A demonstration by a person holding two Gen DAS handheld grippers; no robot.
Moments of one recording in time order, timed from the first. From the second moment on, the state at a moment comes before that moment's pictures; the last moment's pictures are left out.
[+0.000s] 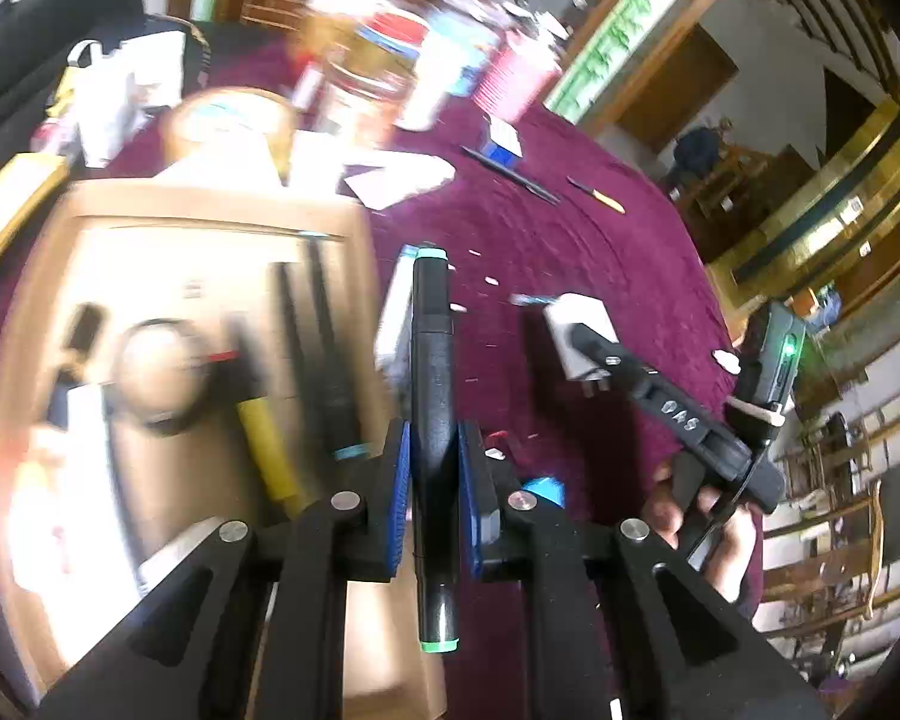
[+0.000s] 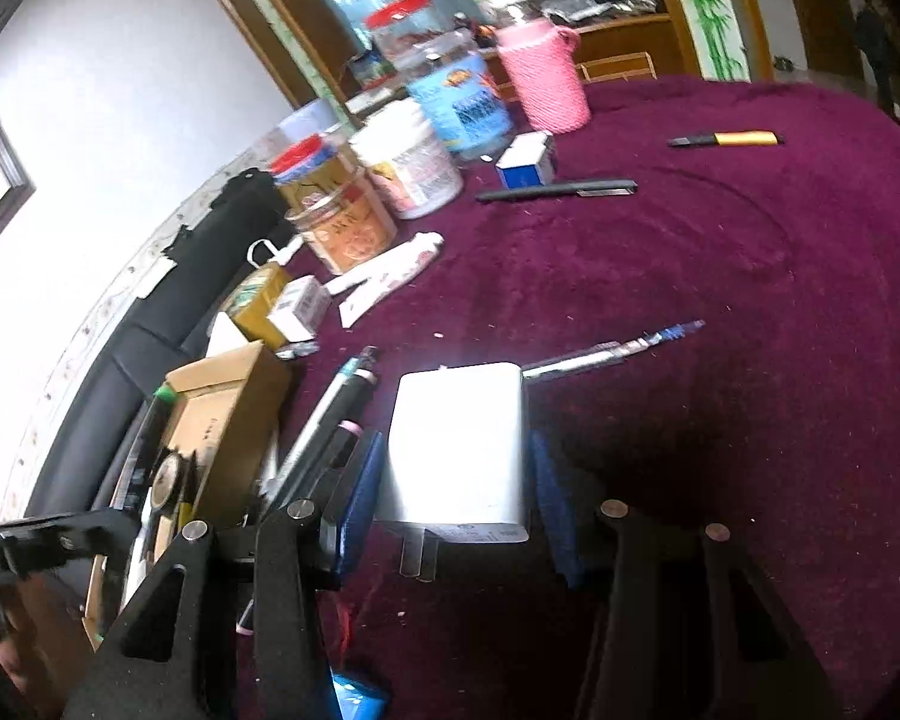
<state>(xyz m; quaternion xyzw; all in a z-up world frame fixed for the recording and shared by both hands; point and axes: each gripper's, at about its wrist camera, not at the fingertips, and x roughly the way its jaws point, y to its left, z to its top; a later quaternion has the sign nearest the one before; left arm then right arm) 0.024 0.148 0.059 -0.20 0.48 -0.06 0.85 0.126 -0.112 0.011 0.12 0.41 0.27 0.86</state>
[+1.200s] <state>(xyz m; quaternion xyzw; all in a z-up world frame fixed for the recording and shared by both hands) 0.083 0.296 0.000 -0.22 0.54 -0.01 0.81 0.107 0.105 0.027 0.01 0.45 0.37 0.81</state>
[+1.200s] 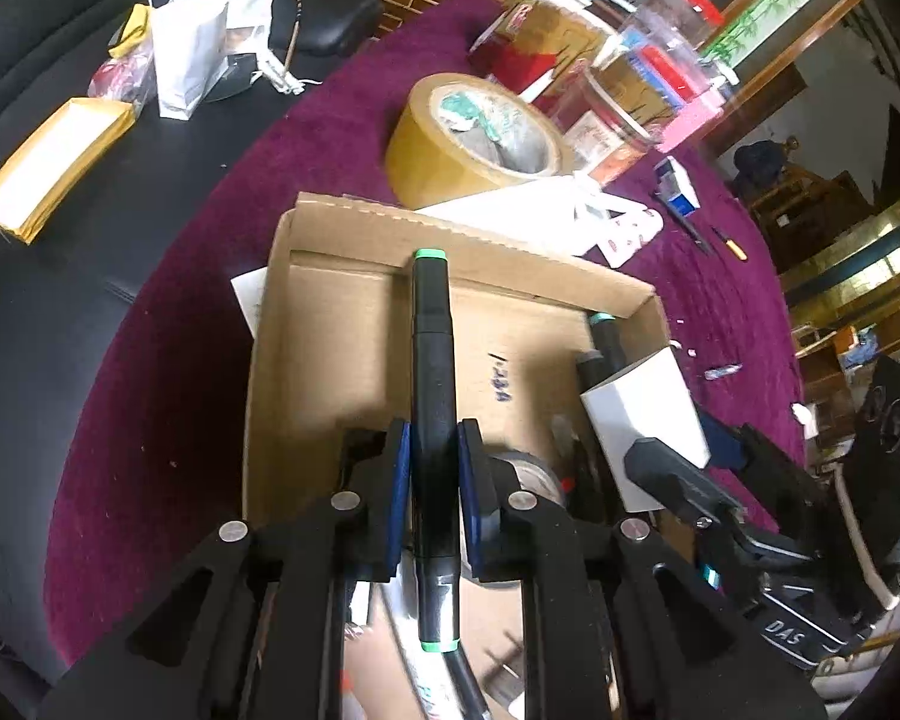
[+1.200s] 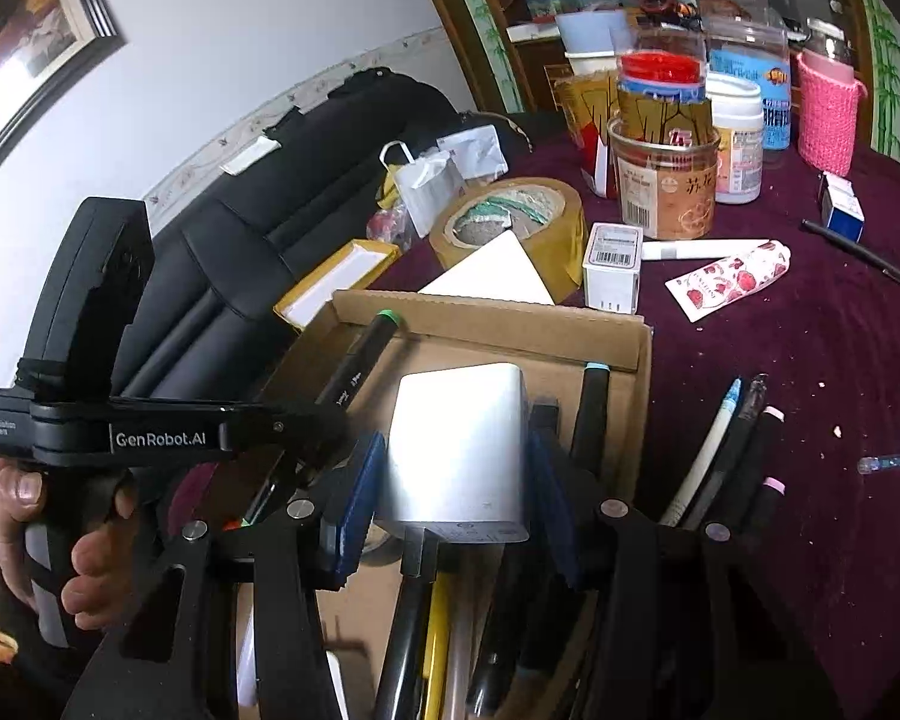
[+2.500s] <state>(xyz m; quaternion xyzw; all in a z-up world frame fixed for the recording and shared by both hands) 0.041 0.295 0.010 -0.24 0.51 0.00 0.83 0.097 0.069 0.042 0.06 0.43 0.39 0.81</state>
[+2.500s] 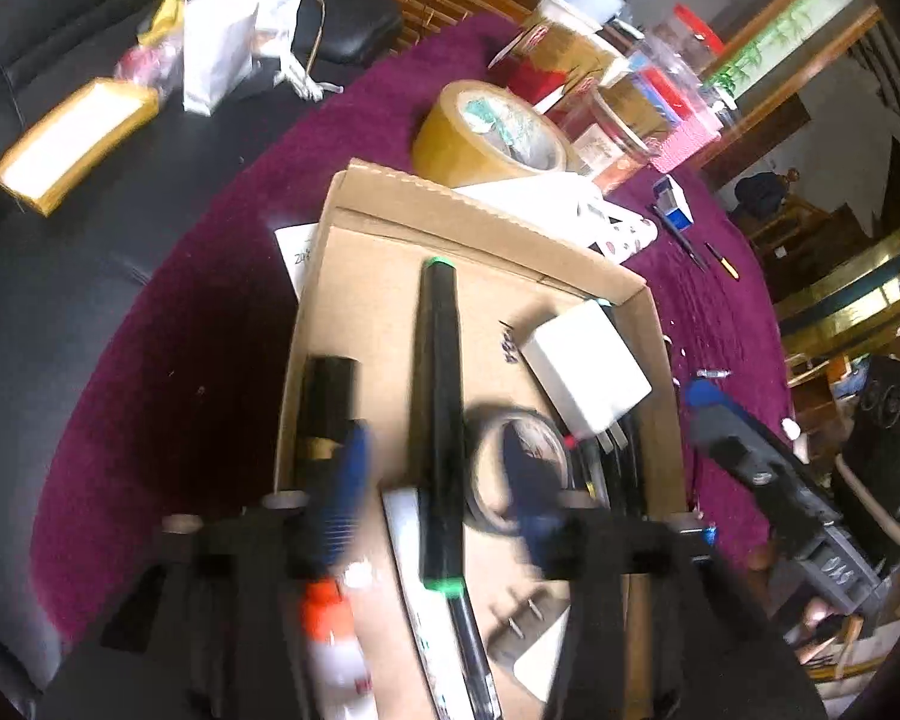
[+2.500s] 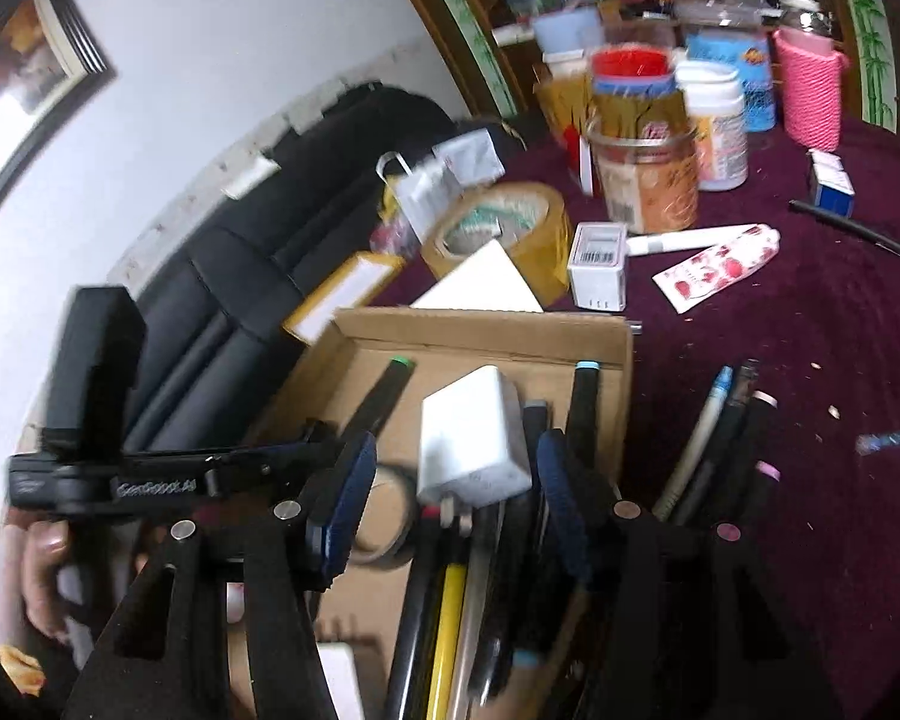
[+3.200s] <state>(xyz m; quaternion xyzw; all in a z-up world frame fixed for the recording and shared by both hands) 0.006 0.099 0.061 -0.07 0.43 -0.05 0.90 0.009 -0.128 0.015 0.20 0.43 0.28 0.83</state>
